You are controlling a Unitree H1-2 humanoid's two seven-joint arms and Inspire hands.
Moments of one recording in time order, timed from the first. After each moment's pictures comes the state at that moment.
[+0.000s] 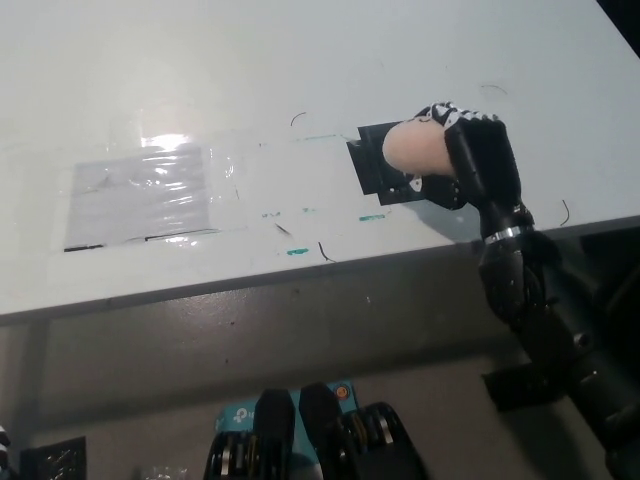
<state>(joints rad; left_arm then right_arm) -0.02 0.44 0.34 0.53 -0.37 -0.04 -0.42 -0.85 -0.19 0.37 0.92 -0.71 -0.33 -0.56</state>
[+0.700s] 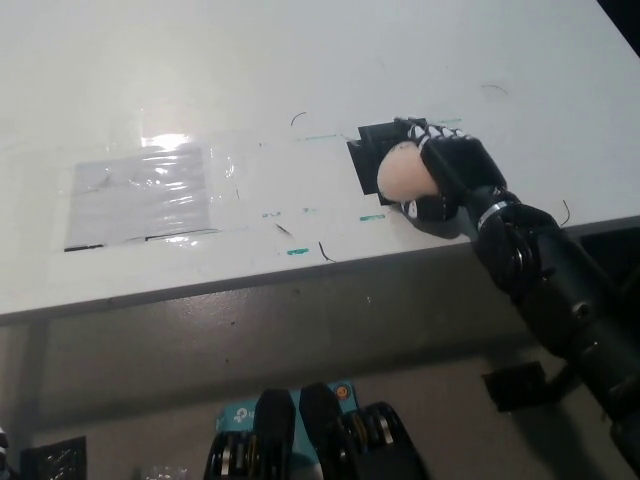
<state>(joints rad) -0.02 0.44 0.34 0.53 -0.37 -0.04 -0.42 -0.92 -0.21 0.47 0.93 -0.72 -0.08 -0.10</state>
